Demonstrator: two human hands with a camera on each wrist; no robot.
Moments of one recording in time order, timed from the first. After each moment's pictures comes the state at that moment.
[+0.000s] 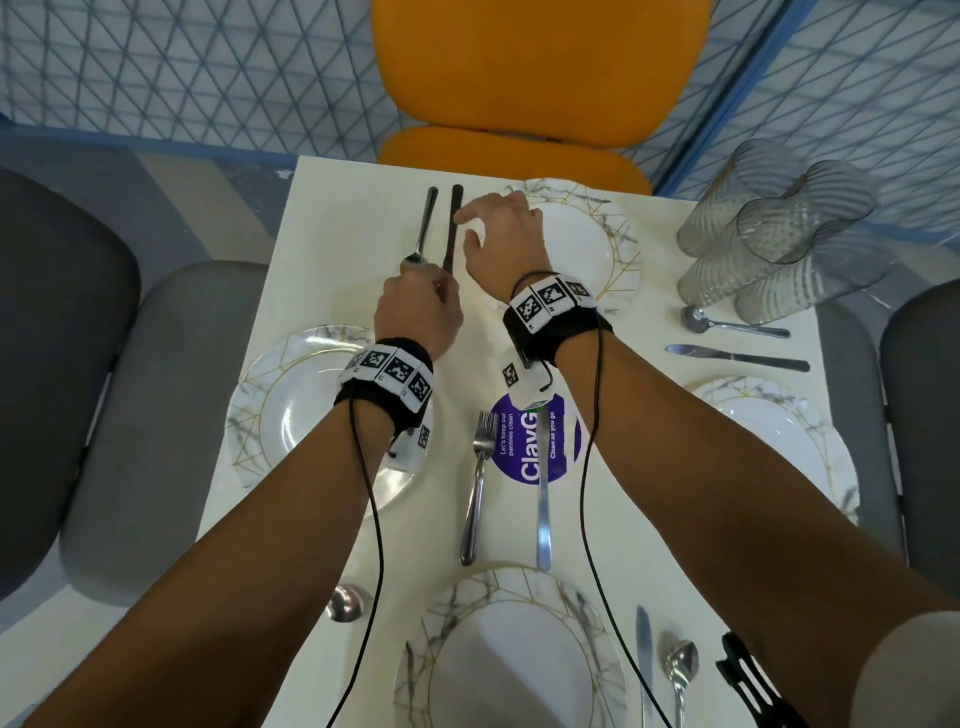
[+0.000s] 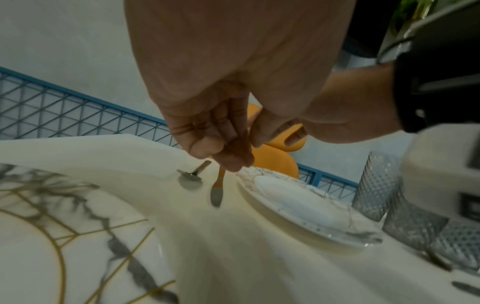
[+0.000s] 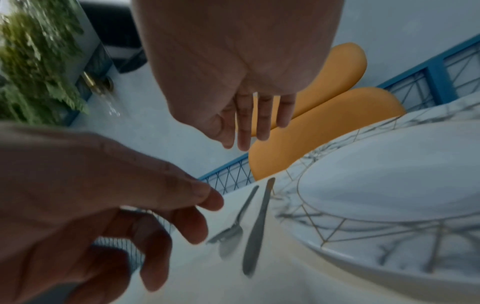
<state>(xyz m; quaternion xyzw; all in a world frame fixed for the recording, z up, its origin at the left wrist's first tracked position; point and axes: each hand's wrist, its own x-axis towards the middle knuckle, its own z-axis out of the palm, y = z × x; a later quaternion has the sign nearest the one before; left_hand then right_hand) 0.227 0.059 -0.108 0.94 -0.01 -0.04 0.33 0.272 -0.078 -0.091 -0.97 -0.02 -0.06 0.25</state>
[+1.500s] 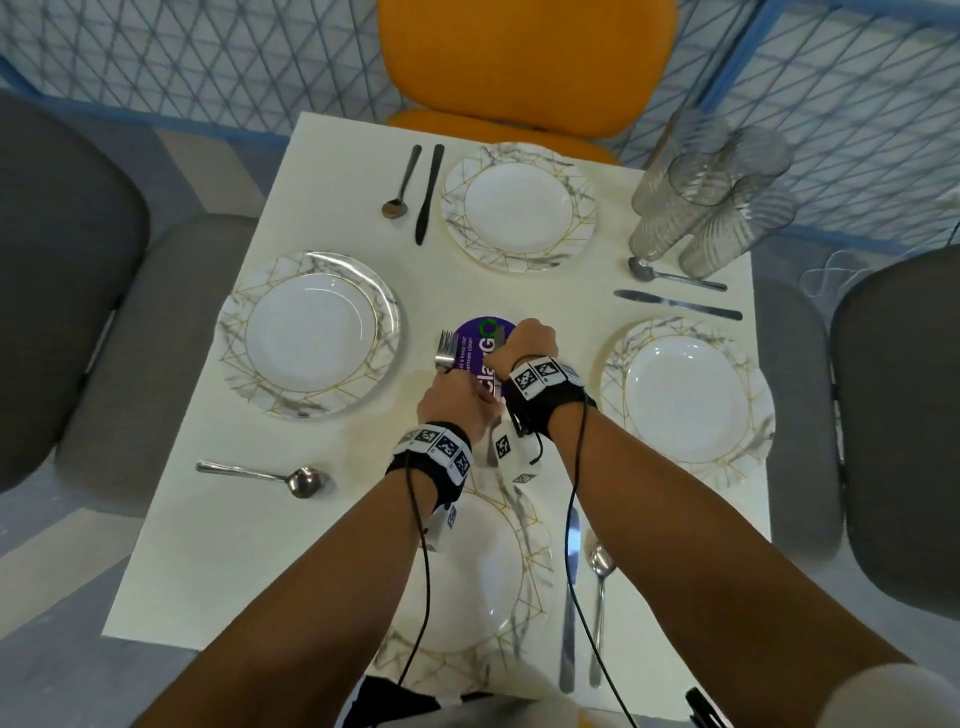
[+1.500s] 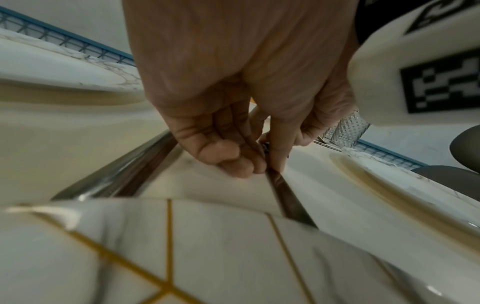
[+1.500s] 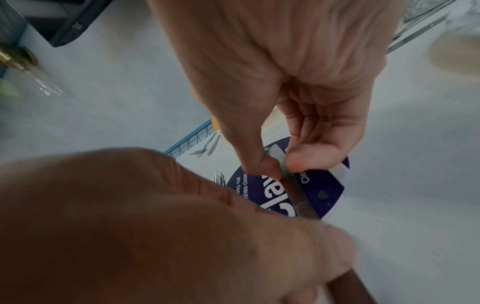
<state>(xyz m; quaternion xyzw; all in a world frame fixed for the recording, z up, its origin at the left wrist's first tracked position) 0.011 -0.008 -0.136 0.93 0.07 -0.24 0.26 0.073 -0.113 -0.125 -0.91 0.25 0.21 0.26</state>
